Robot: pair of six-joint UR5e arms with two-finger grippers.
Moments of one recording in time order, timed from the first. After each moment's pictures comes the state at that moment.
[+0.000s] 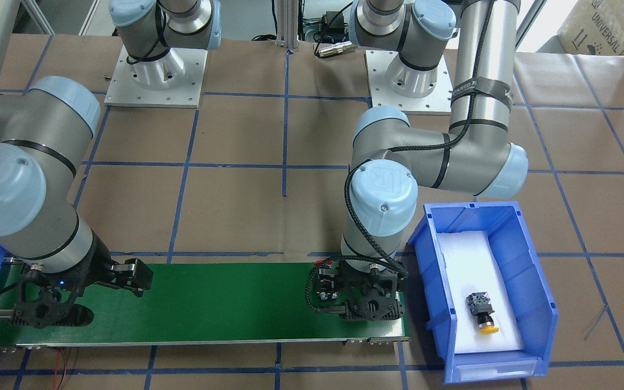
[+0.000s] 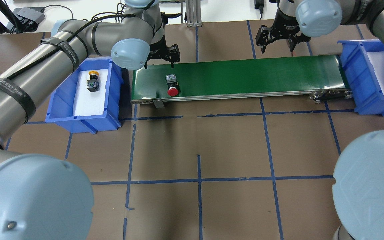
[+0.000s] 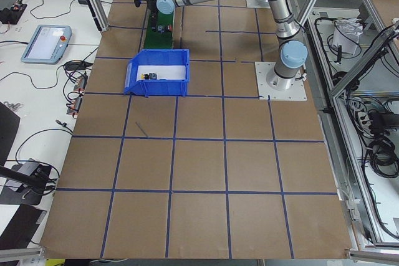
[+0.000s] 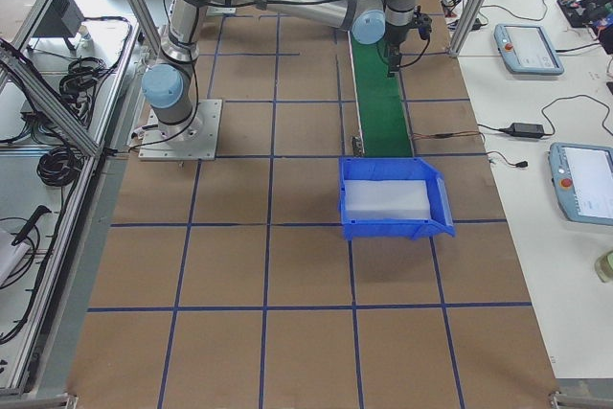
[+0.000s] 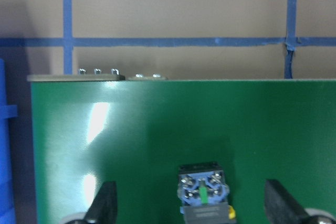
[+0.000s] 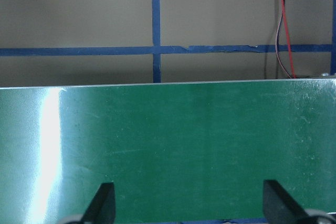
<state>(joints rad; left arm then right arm) -1.74 -2.12 -1.37 -1.12 1.64 -0.17 1.54 -1.10 1.35 -1.88 -1.60 -0.03</state>
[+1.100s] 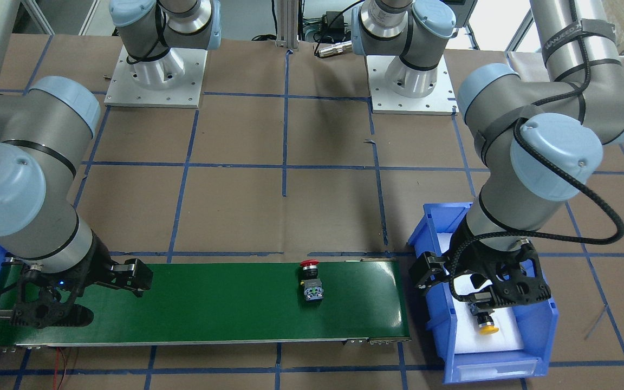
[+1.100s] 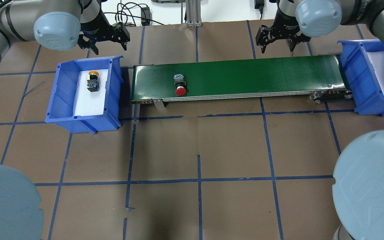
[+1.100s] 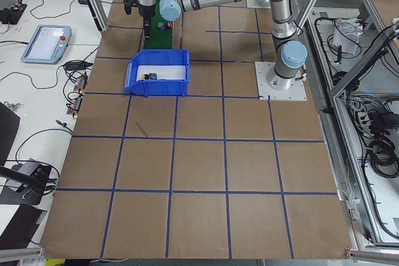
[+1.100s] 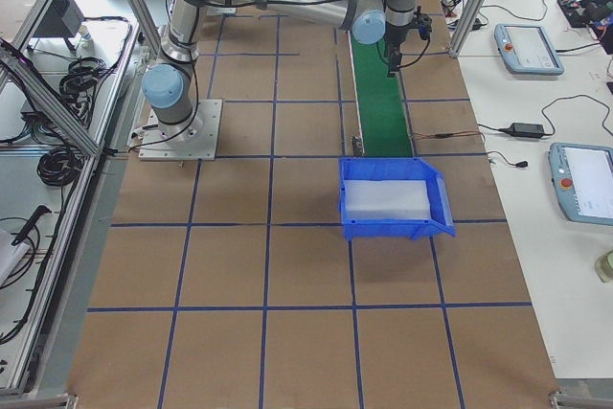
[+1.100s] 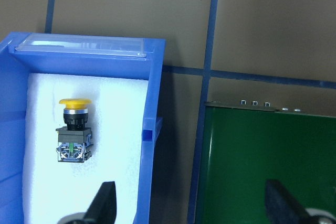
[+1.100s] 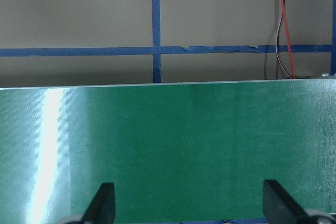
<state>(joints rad) -1.53 -1.98 -1.39 -1.19 1.54 -0.09 1.54 -1.10 1.35 -1.88 -1.60 -0.03</state>
